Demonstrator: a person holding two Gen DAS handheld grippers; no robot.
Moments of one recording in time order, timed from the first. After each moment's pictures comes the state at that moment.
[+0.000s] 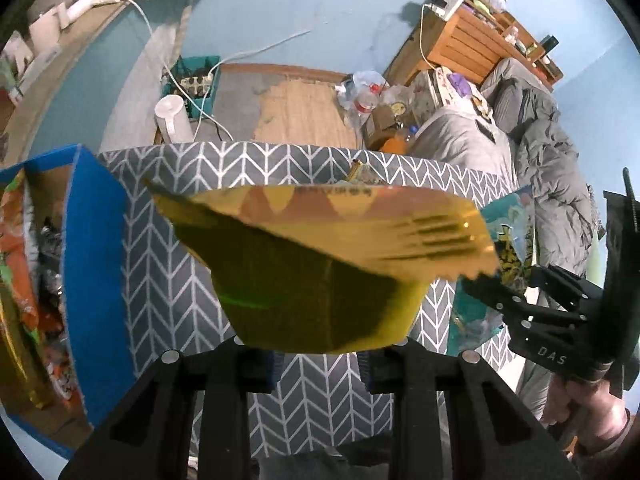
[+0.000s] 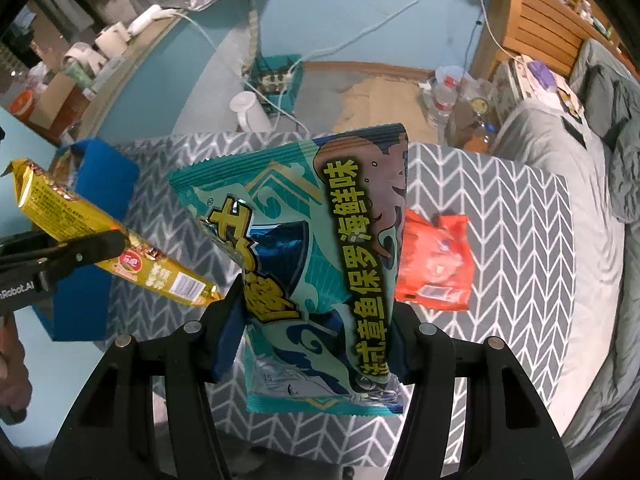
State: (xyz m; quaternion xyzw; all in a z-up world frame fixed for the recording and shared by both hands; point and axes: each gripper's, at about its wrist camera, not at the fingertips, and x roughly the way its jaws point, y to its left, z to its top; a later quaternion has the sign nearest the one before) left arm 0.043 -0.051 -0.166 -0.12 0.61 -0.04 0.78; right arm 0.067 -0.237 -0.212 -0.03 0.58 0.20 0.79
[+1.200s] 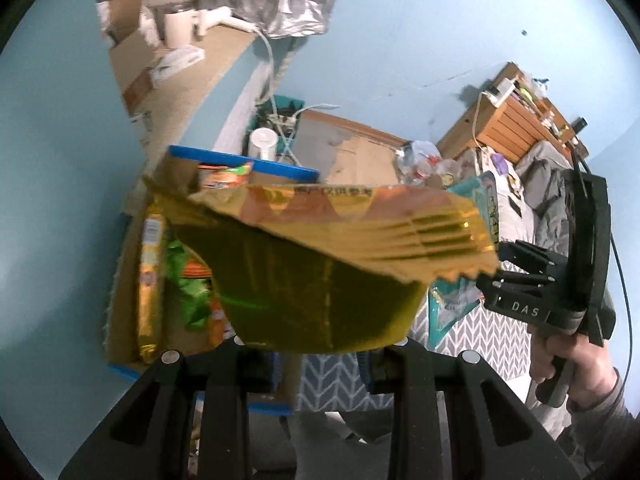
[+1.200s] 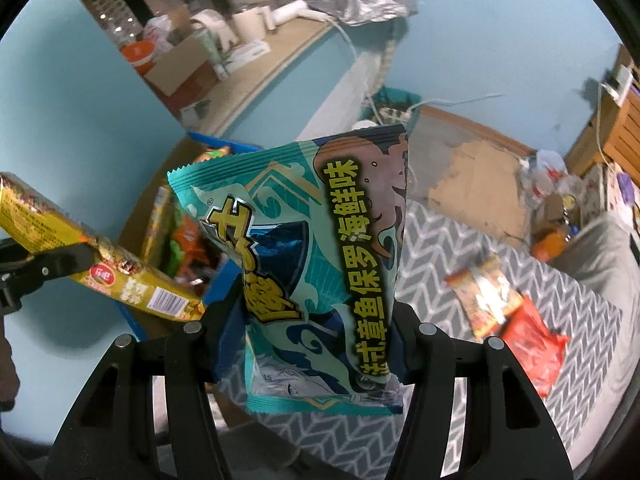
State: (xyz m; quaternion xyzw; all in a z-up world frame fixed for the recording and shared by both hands) left arm -0.073 0.120 -0.058 -0.17 0.53 0.07 0.82; right arm 0.038 -0.044 -0.141 -0.09 0.52 0.37 0.77
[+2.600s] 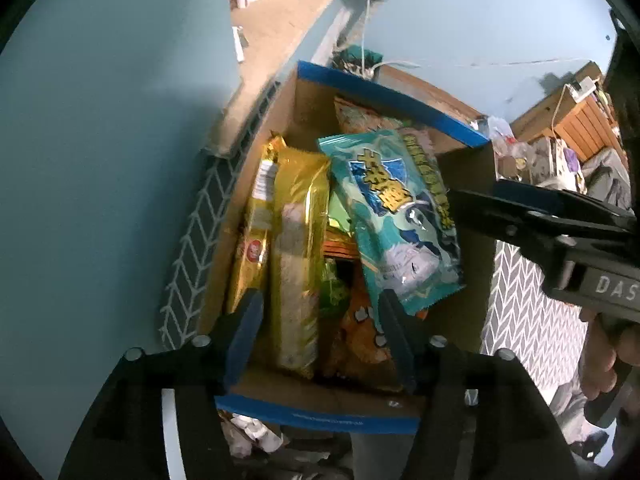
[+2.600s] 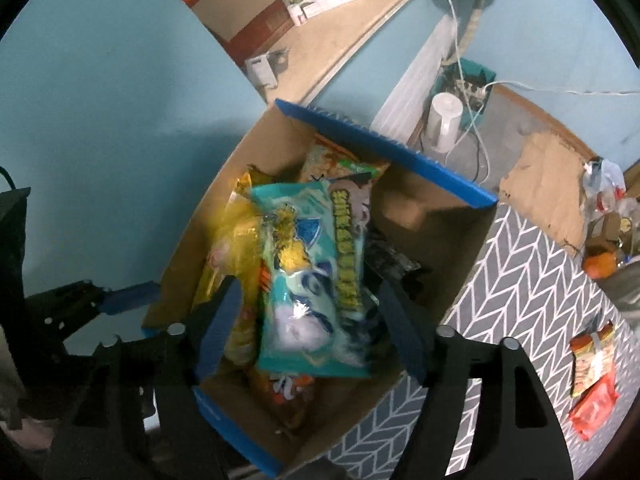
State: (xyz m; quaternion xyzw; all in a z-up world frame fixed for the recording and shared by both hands) left arm -0.088 0.229 -0.144 -0.18 0.61 0.15 0.75; right arm 0.041 0.139 -0.185 -0.11 0.58 0.41 0.70
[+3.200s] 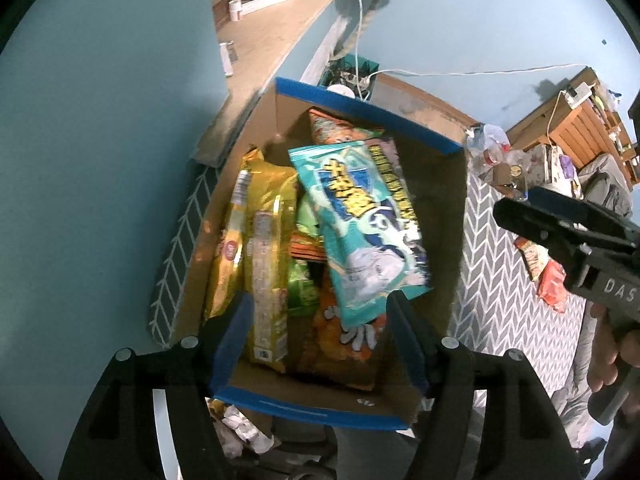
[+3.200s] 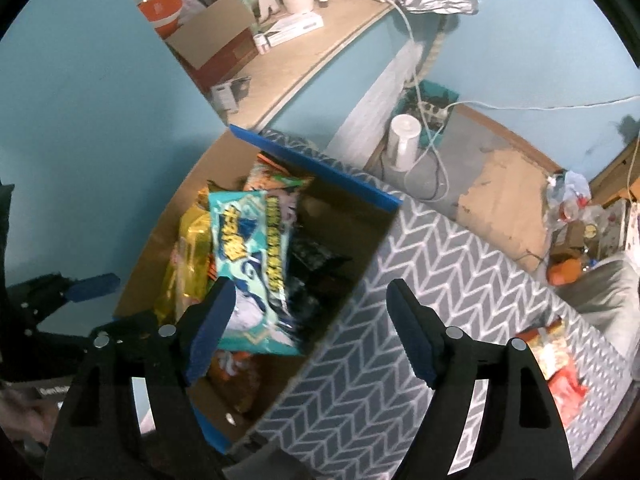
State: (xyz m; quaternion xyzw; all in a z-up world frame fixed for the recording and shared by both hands) left arm -0.077 0.204 -0.127 -0.19 0.60 0.15 0.76; right arm 0.051 0.086 -0.158 -0.14 0.55 0.37 0.74
